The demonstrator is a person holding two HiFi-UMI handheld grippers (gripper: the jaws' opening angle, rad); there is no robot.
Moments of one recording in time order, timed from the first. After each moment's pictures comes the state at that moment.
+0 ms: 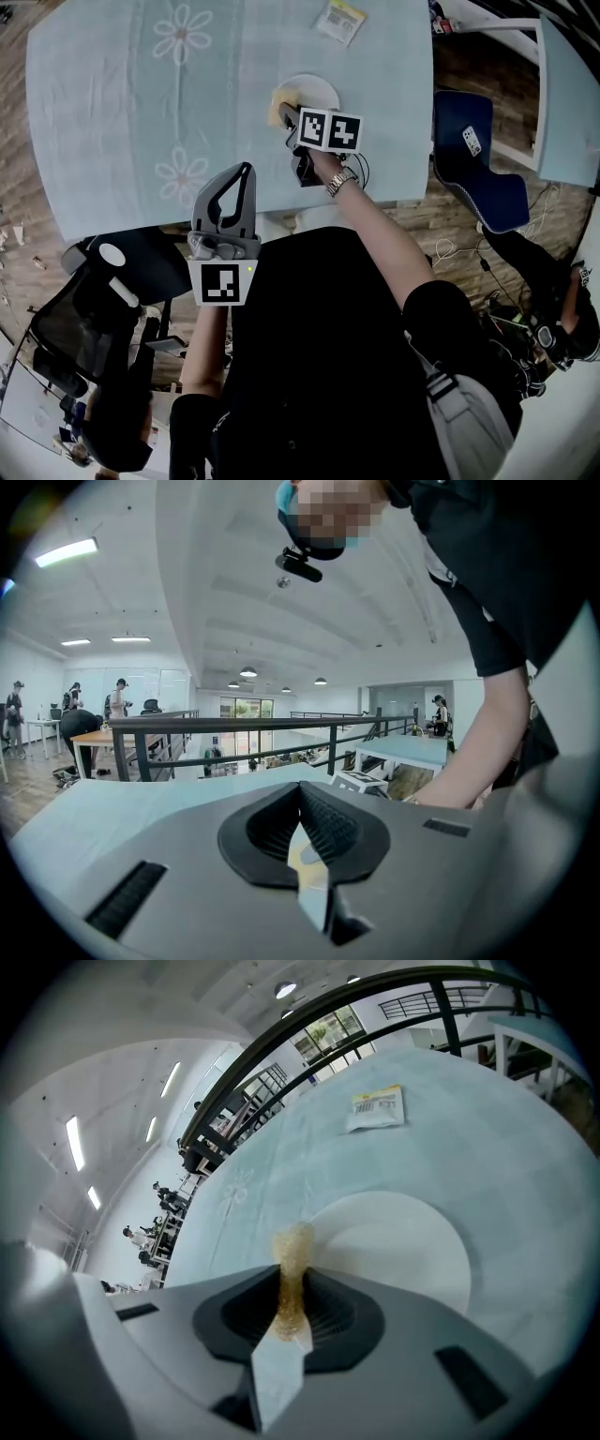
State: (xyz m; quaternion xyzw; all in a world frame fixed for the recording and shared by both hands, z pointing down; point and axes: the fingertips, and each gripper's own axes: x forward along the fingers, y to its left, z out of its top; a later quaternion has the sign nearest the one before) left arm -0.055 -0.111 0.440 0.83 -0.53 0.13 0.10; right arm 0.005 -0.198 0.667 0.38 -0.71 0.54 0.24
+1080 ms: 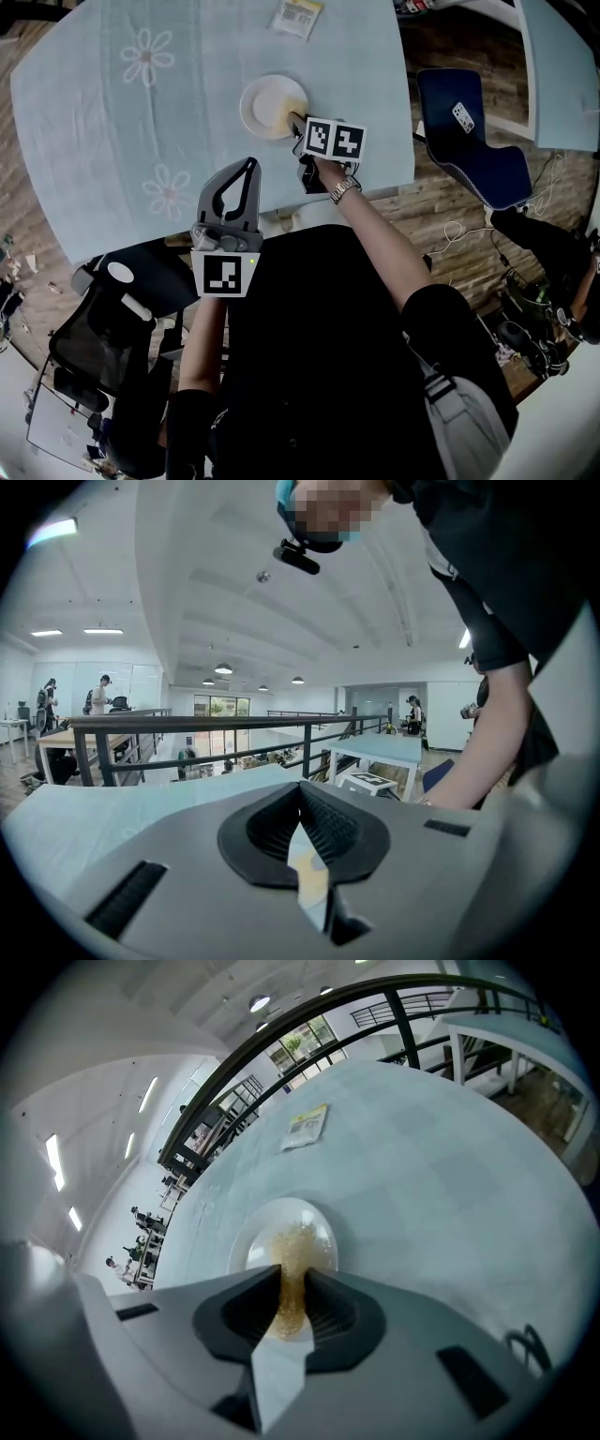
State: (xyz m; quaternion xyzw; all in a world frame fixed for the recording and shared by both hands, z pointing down) left arm 0.014 -0.124 0.448 0.87 -0.46 0.14 0.09; right arm 0.097 -0.180 0.676 0.44 -0.67 0.56 0.22
